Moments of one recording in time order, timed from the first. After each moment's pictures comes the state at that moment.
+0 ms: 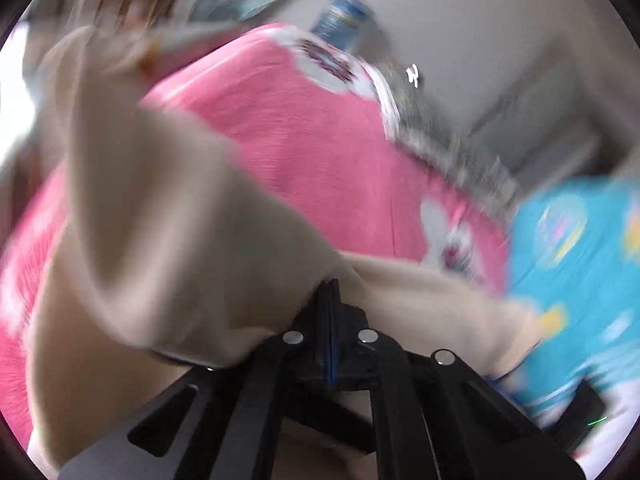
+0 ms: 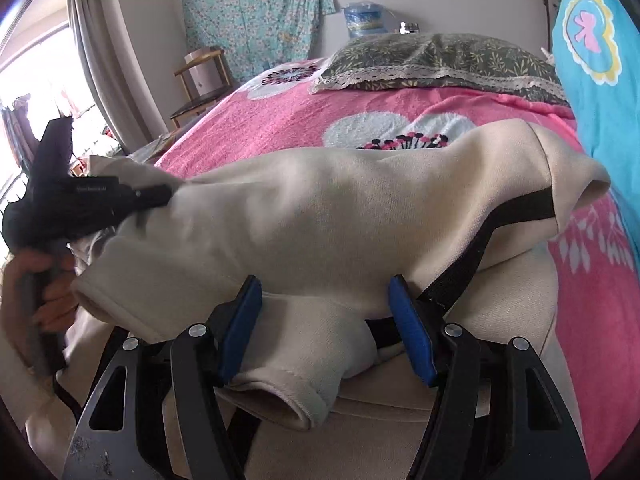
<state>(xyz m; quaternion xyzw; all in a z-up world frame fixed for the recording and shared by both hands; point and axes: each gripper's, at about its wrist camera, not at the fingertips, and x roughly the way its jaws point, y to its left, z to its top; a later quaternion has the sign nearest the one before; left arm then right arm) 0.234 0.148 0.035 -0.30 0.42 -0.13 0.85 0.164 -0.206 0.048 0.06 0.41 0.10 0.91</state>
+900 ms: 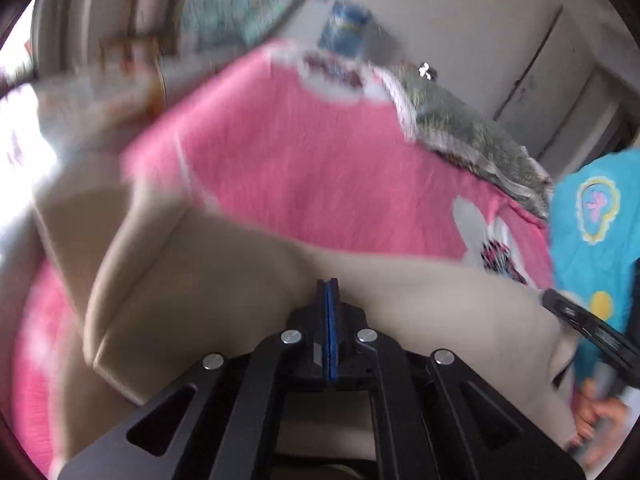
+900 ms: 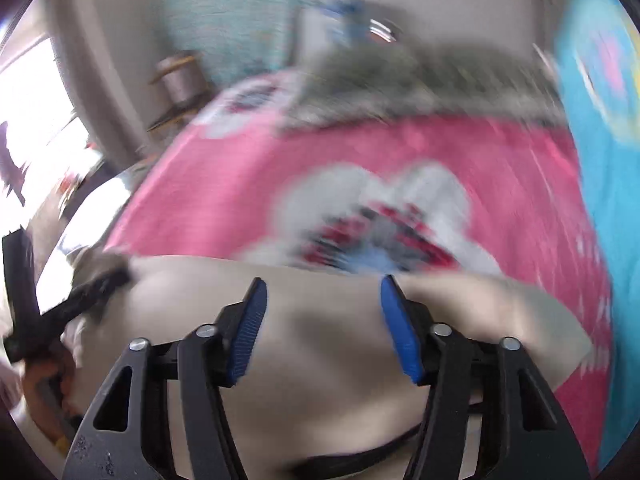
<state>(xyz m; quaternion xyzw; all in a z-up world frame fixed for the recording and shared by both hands) 0.252 0.122 0.034 -0.19 0.42 -0.09 0.89 0.257 -0.283 0.061 0.14 0.44 0.05 0.89</state>
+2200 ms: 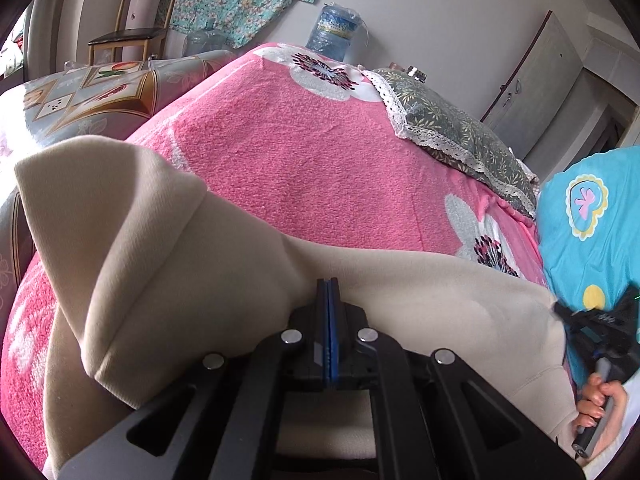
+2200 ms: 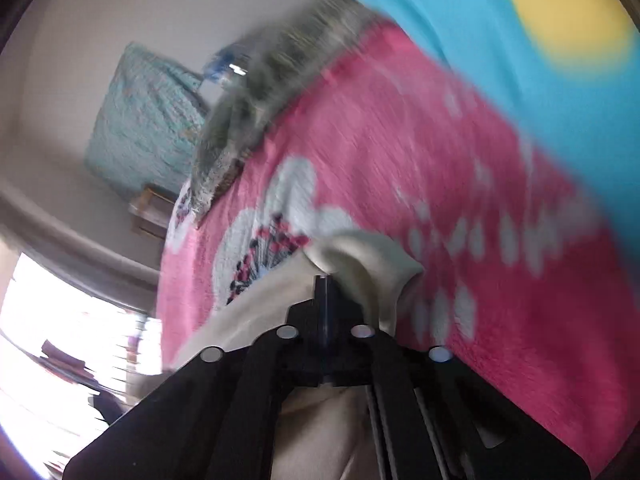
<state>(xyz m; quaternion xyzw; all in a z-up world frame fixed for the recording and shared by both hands) 0.242 0.113 0.036 -0.17 0.40 -0.09 0.90 0.223 -0.354 0.075 0.32 0.36 -0.01 0.88</state>
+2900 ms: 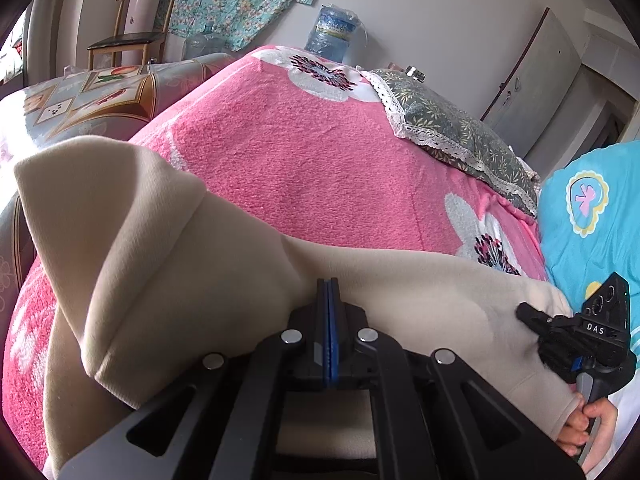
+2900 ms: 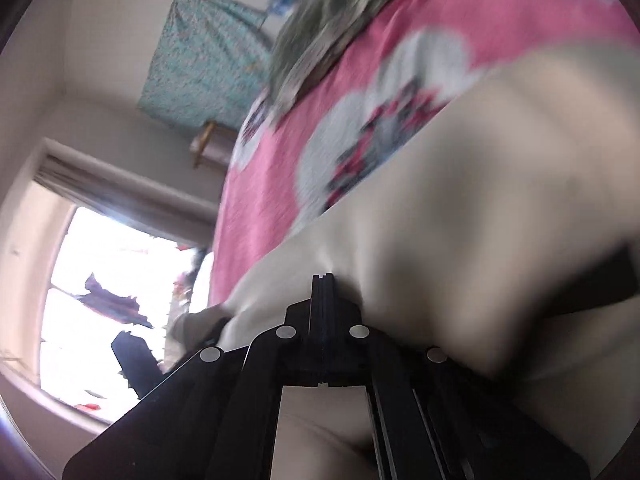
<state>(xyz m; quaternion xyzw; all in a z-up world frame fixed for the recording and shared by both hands) 0.240 0.111 0.037 -0.16 0.40 -0.09 0.90 0.257 -0.311 -0.004 0.40 0.42 0.14 0.80</state>
